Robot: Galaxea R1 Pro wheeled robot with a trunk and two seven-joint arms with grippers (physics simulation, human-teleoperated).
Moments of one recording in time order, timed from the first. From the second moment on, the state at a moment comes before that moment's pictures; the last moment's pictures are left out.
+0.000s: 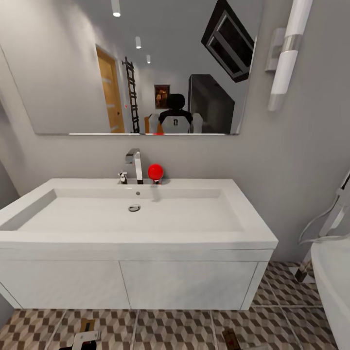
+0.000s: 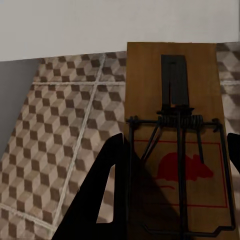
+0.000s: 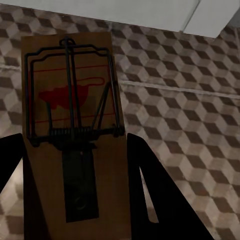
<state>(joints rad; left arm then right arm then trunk) -0.30 0.09 -0.27 -0.30 0.17 -0.27 0.48 -0.38 0.00 -0.30 0.07 0.48 -0.61 -0.16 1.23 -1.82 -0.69</state>
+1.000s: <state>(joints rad) -0.30 0.09 -0.27 -0.30 0.17 -0.28 0.48 -0.39 -0.03 -0.31 -0.19 0.34 -0.25 0.11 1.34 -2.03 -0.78</state>
